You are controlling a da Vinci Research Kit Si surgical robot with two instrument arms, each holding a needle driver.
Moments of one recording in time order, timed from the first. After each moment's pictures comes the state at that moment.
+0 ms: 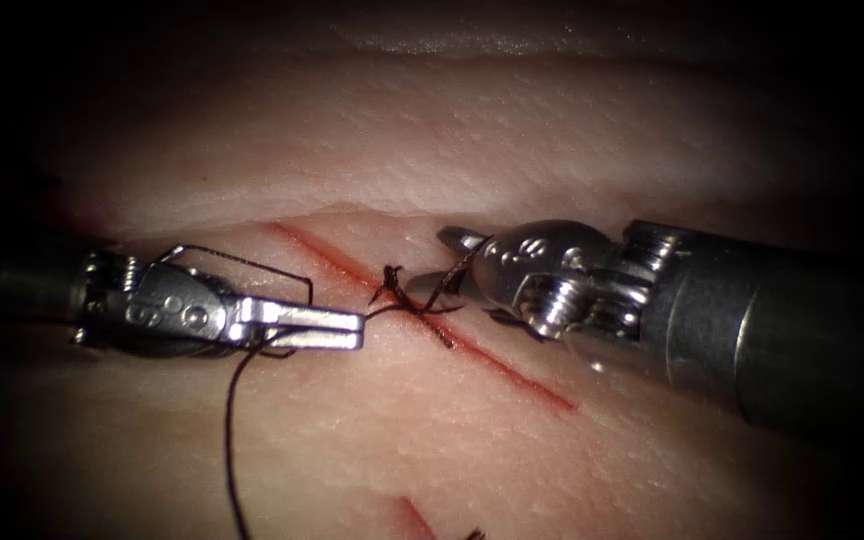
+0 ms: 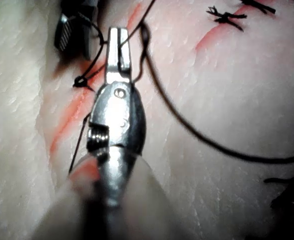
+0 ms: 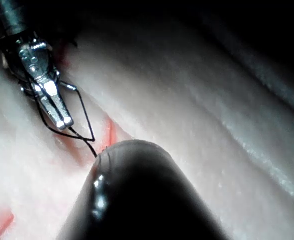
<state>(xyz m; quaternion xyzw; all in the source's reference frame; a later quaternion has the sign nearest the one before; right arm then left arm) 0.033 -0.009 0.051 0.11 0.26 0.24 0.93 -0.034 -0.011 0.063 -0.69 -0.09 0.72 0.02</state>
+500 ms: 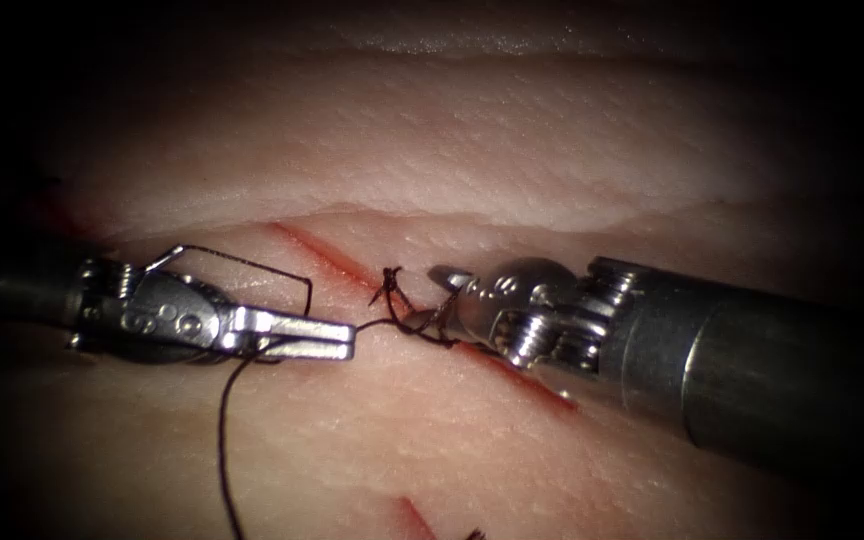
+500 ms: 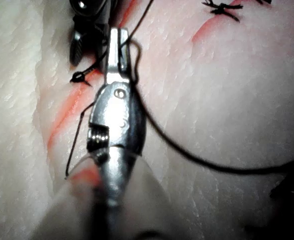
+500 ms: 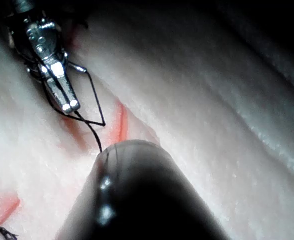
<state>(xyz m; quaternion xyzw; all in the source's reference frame) 0.033 -0.012 0.055 0.14 0.24 0.22 0.93 -0.034 -0.012 0.064 -0.69 -0.10 0.72 0.01</state>
